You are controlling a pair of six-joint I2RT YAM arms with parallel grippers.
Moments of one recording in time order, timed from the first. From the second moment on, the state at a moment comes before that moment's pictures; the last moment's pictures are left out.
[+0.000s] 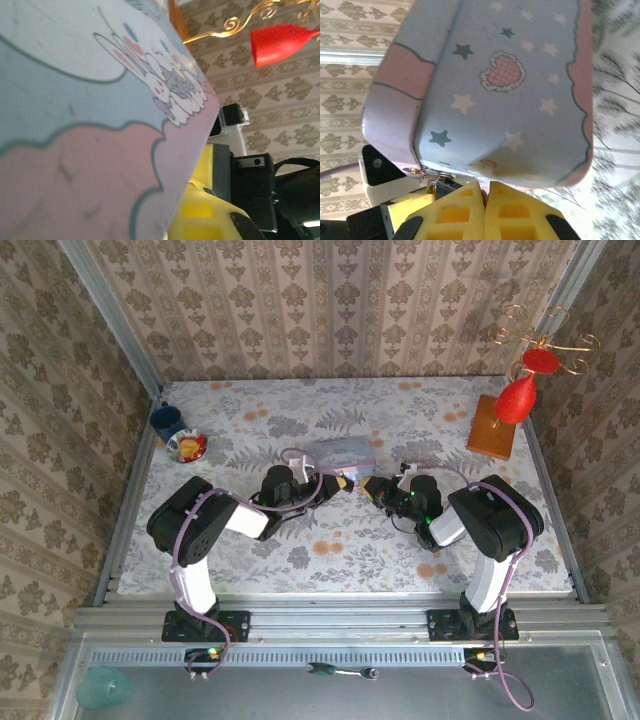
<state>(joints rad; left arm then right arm) -0.68 1.83 0.63 0.94 0.52 -1.08 0.39 1.82 0.40 1.17 -0.42 1.33</state>
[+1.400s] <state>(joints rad) -0.74 1.82 0.52 0.90 0.42 -1.02 0.69 1.72 0.24 1.17 -0.12 1.28</state>
